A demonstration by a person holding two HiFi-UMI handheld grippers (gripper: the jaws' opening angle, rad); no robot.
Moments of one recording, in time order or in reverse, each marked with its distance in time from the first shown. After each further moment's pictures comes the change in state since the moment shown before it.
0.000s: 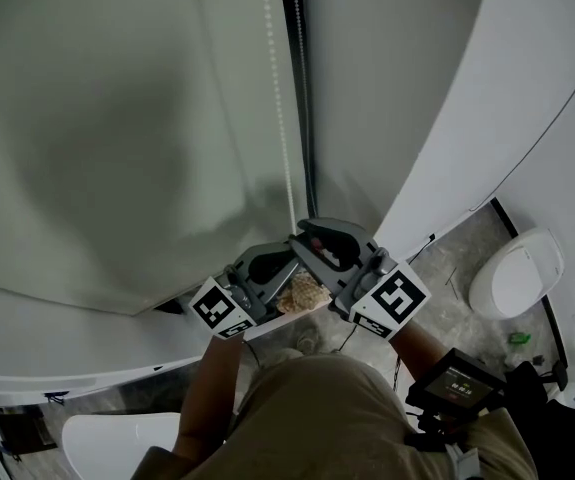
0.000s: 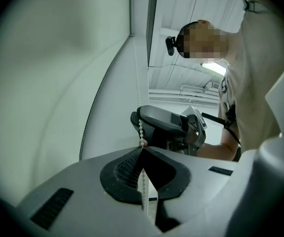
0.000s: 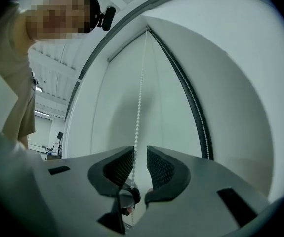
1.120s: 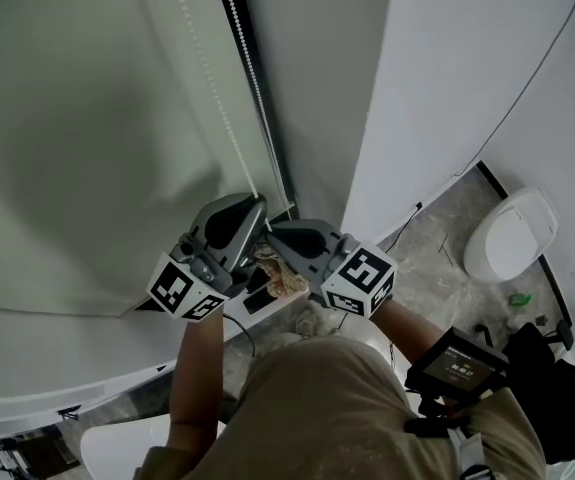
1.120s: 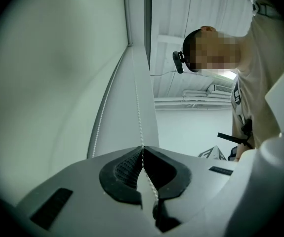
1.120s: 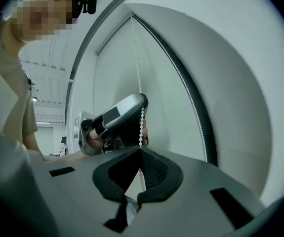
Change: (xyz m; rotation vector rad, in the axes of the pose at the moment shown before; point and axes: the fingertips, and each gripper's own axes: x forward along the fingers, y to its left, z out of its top) left arm 0.023 0.034 0.072 0.046 -0.096 0.054; right arm -0.001 -0.002 -0.076 0.159 0.154 0.005
